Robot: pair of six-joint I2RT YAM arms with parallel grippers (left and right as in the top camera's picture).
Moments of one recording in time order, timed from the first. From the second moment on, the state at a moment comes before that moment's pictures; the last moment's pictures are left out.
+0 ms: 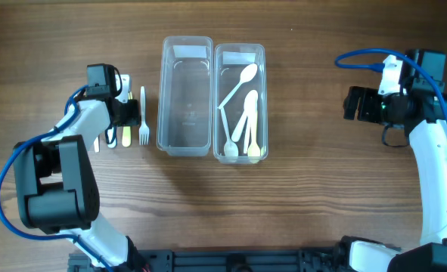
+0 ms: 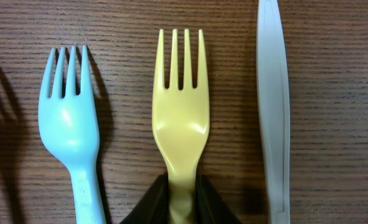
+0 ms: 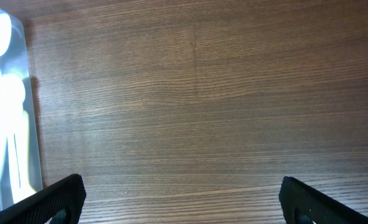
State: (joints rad) left arm 0.09 1.87 1.06 -0.40 0.00 0.08; right arm -0.18 1.41 1.23 -0.95 -0.08 -0.01
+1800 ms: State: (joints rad) left arm -0.14 1.50 1.50 -1.00 -0.08 -0.28; right arm -0.18 1.41 1.23 -0.95 -0.08 -0.01
